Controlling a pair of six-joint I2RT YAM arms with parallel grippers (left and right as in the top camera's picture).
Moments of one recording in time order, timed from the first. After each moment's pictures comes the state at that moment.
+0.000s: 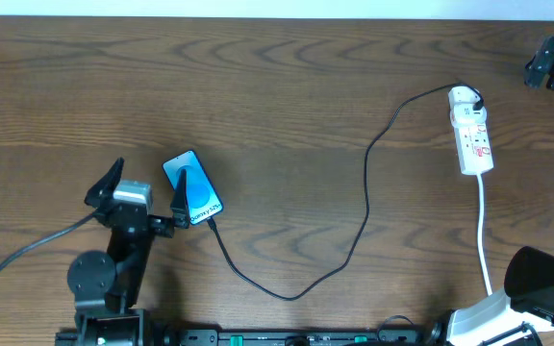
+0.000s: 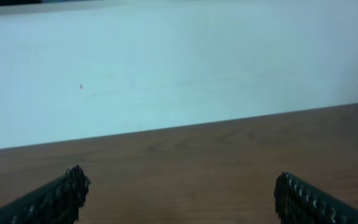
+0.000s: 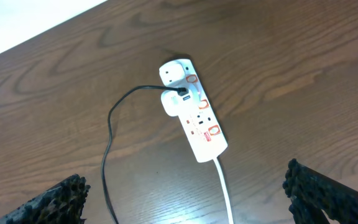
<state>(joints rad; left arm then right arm) 0.06 0.34 0.30 0.04 0.23 0.06 -0.38 1.80 2.21 -1.42 -0.15 0.04</state>
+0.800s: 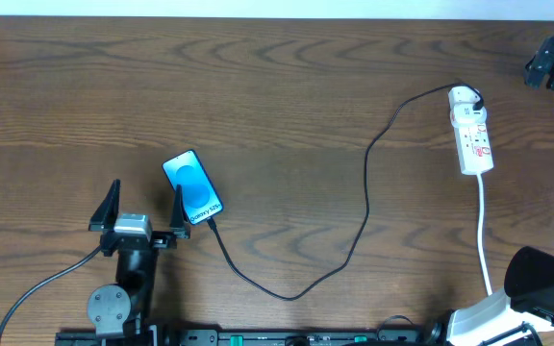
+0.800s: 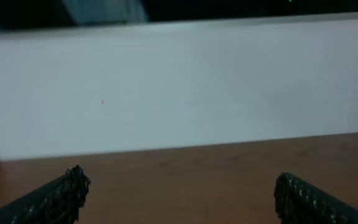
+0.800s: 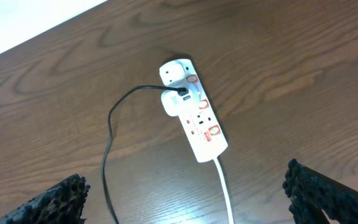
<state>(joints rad) 0.07 0.03 0.02 0.17 0.16 0.01 -0.38 1.80 2.21 -1.42 -0.15 0.04</state>
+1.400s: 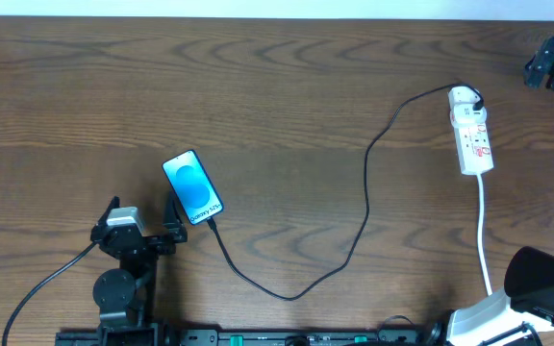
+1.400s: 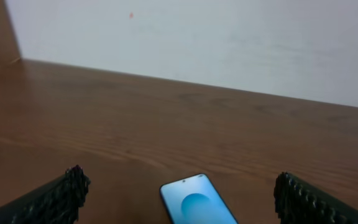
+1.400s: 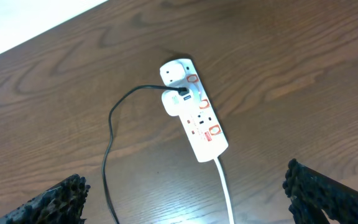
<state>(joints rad) 0.07 0.01 0.01 -0.11 0.02 -0.13 -0.38 1.80 2.21 -1.42 -0.16 0.05</state>
